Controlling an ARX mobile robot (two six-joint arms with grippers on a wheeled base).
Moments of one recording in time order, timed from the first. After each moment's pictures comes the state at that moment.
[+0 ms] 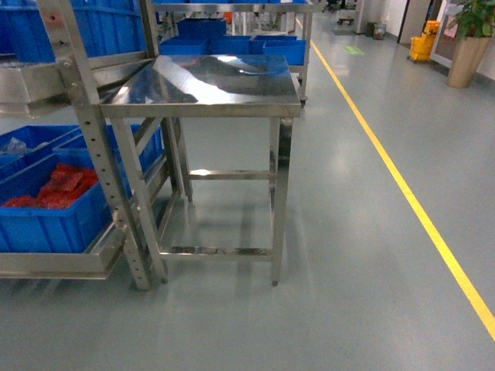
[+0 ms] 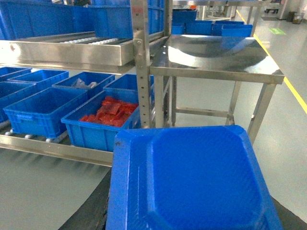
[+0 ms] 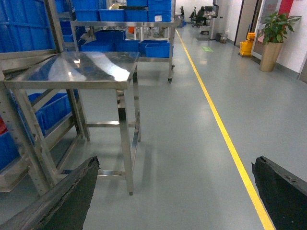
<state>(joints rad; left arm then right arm) -0.65 0.32 0.19 -0.01 -0.86 -0.08 0.00 0.01 0.01 0.00 0.00 0.00</state>
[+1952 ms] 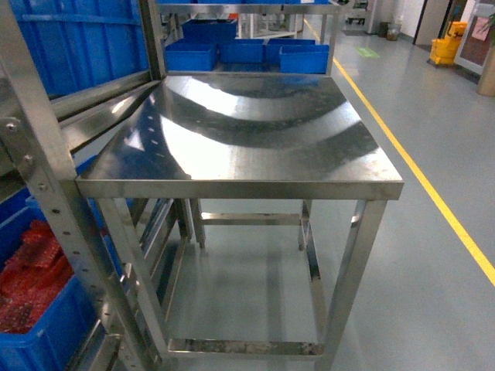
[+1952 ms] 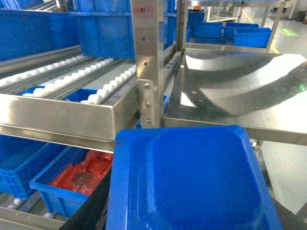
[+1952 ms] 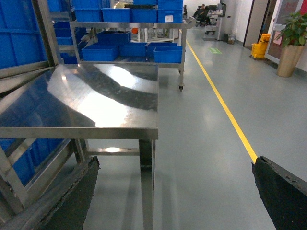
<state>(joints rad) -0.65 0.32 0.19 -0.01 -0.86 -0.08 0.00 0.01 0.01 0.00 0.00 0.00</state>
